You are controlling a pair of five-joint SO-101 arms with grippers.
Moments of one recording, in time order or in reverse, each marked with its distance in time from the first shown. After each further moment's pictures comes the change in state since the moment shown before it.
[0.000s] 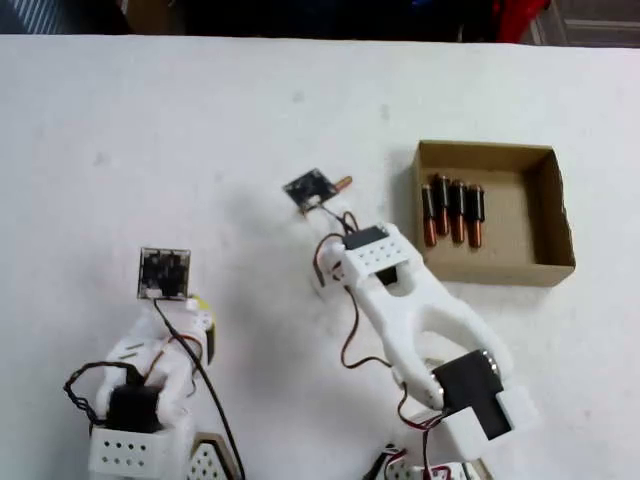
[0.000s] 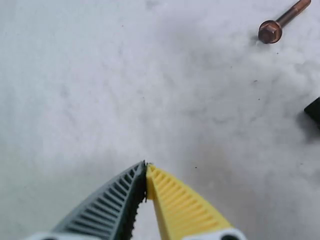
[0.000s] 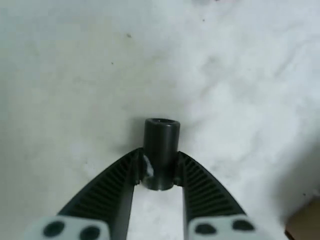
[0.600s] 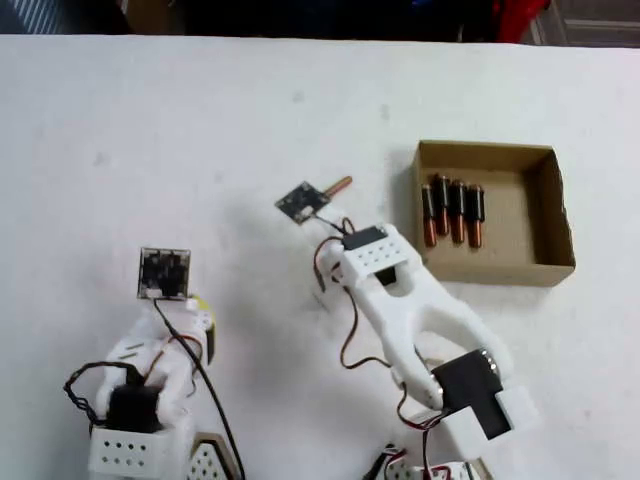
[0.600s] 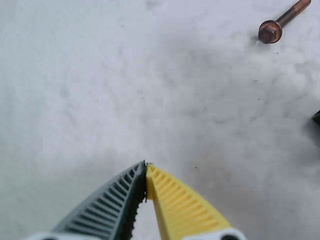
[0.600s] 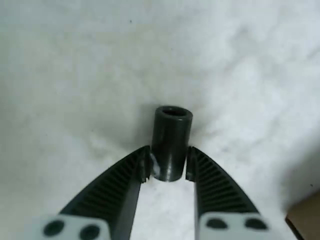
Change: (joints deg) left arm 0.0 0.0 0.0 0.0 0.0; right arm -0.2 0.0 -0.4 4.7 6.5
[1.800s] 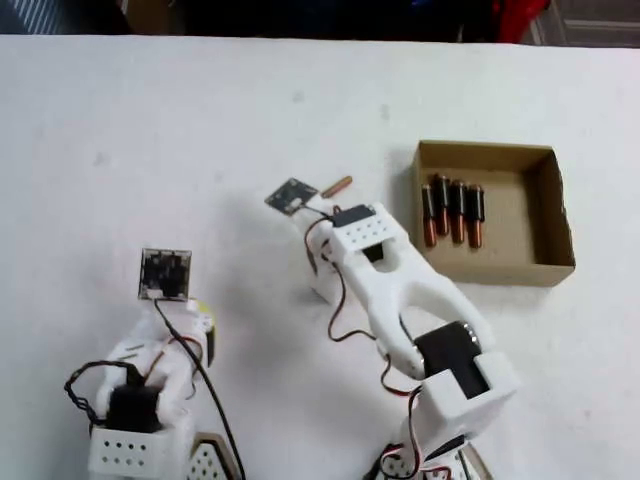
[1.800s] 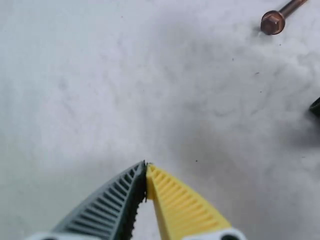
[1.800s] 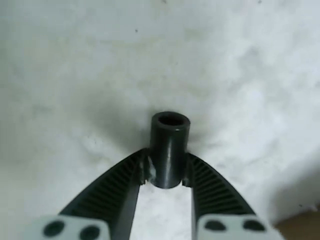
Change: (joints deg) left arm 0.0 0.0 0.0 1.5 0.0; right arm 0.2 11.0 -12.1 6.9 4.3
